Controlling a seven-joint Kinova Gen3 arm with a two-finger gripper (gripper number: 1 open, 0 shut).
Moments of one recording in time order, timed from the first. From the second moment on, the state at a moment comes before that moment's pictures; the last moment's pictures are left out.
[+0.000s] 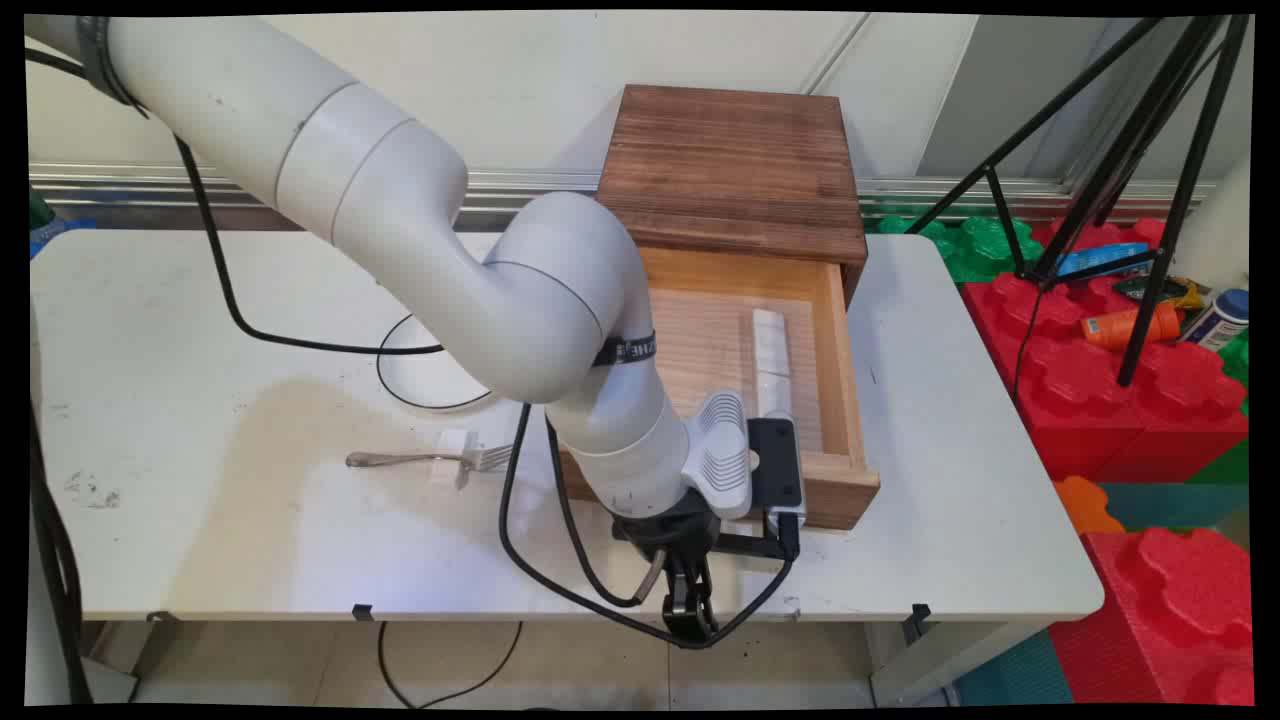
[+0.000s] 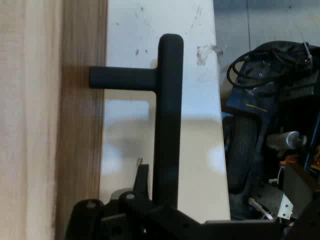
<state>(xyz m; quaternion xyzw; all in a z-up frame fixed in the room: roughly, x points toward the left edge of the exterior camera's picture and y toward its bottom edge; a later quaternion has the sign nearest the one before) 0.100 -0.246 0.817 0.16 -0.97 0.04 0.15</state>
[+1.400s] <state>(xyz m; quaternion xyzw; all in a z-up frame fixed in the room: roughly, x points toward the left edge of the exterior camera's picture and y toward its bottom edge) 0.200 -0.209 0.899 0.14 -0.96 0.10 0.23</state>
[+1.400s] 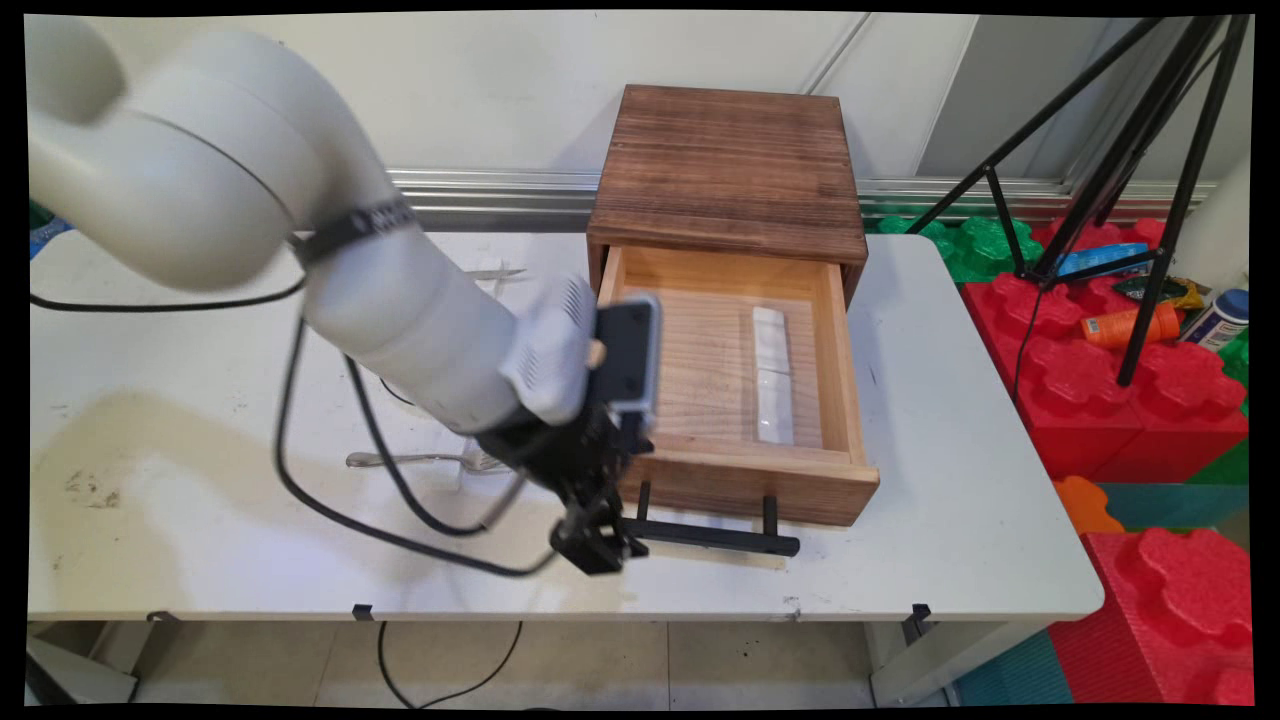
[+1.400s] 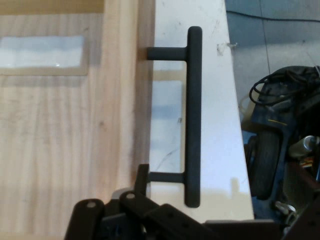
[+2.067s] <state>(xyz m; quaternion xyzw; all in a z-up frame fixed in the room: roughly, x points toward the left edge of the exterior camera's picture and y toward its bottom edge) 0.294 -0.219 0.969 0.14 -0.93 0.13 0.31</state>
